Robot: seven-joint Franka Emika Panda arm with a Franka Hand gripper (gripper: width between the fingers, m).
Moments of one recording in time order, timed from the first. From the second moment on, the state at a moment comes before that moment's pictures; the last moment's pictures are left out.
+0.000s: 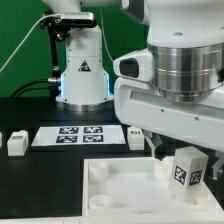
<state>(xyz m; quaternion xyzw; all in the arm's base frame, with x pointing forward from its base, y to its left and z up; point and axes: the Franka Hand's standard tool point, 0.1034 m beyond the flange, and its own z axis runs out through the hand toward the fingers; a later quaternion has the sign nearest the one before) 0.637 0.118 0.080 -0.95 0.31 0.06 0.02</state>
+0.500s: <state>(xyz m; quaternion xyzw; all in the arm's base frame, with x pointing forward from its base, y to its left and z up) 0.635 0.121 0.079 -1.00 -0.03 0.06 0.01</state>
